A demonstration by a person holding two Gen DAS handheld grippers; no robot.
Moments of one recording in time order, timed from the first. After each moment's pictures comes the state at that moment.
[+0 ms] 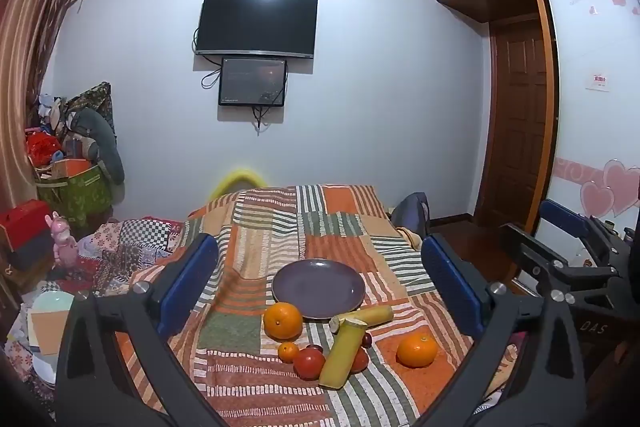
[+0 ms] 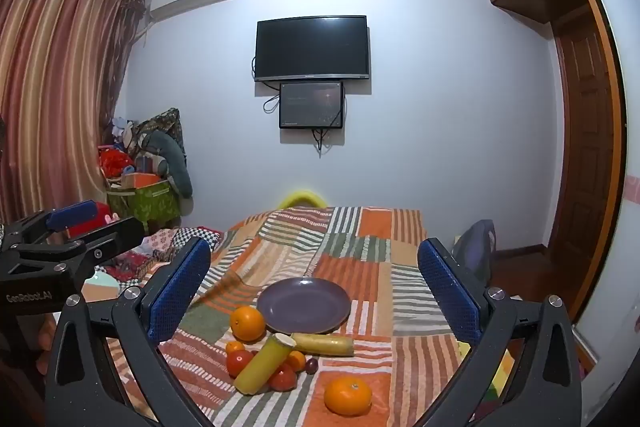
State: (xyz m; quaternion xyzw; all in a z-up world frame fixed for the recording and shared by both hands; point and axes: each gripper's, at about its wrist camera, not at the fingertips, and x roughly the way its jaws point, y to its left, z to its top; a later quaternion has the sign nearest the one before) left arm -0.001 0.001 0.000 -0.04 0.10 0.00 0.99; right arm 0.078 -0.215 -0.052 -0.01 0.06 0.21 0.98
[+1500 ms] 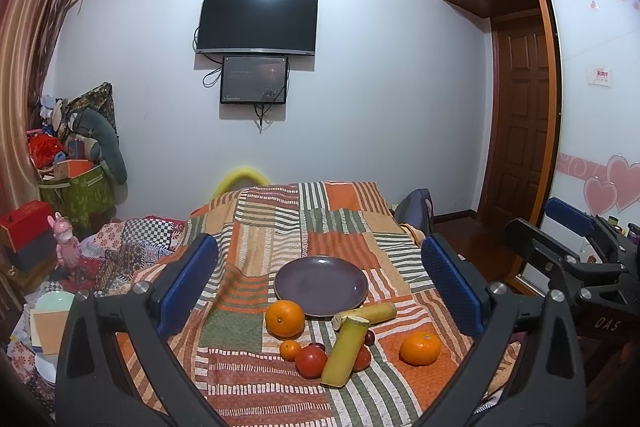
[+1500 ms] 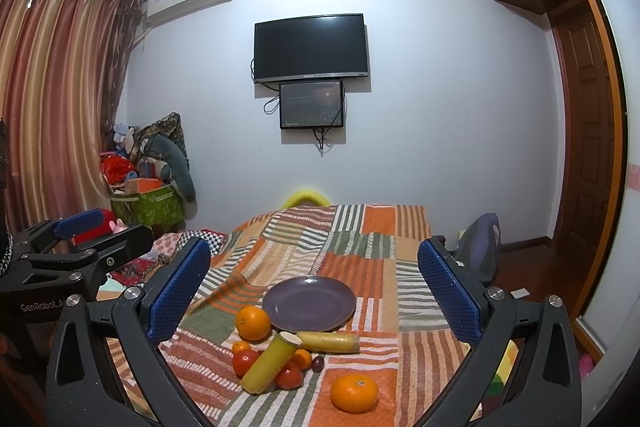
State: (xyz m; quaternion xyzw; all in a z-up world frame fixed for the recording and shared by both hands) left arm 0.001 -0.001 0.002 -0.03 0.11 0.00 0.99; right arm 0.077 -0.223 -0.051 0.00 0.06 0.21 0.98
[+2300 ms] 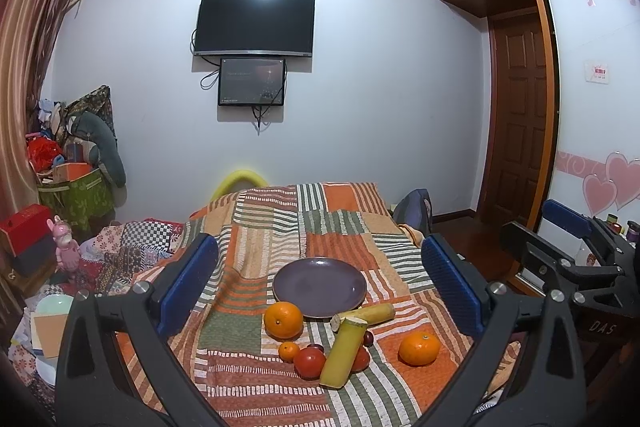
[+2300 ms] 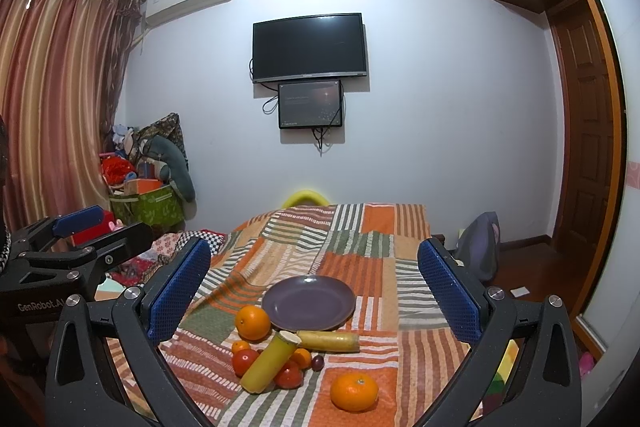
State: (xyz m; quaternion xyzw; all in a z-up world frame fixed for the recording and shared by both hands) left arm 0.002 -0.007 0.002 -0.02 0.11 0.00 0.99; right arm 0.078 -0.225 -0.053 0.00 0.06 0.21 0.98
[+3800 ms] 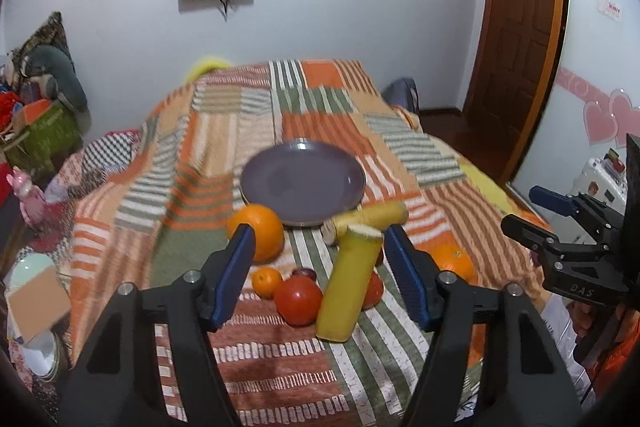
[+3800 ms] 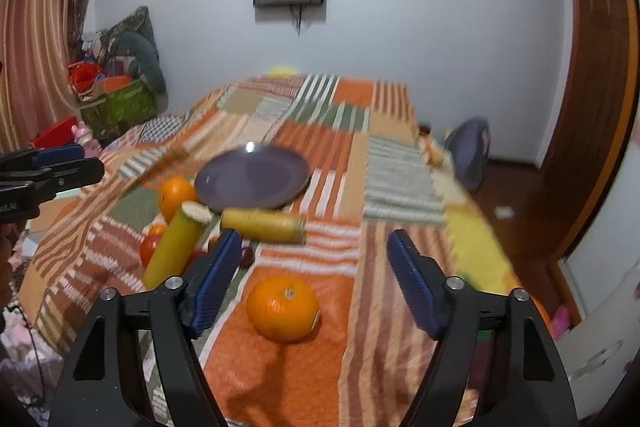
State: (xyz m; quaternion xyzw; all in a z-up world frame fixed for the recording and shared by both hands) left arm 0.115 -0.005 -0.106 -0.01 0.32 -0.05 0.94; right arm 0.163 -0.252 -0.155 -0.05 0.28 0.19 0.94
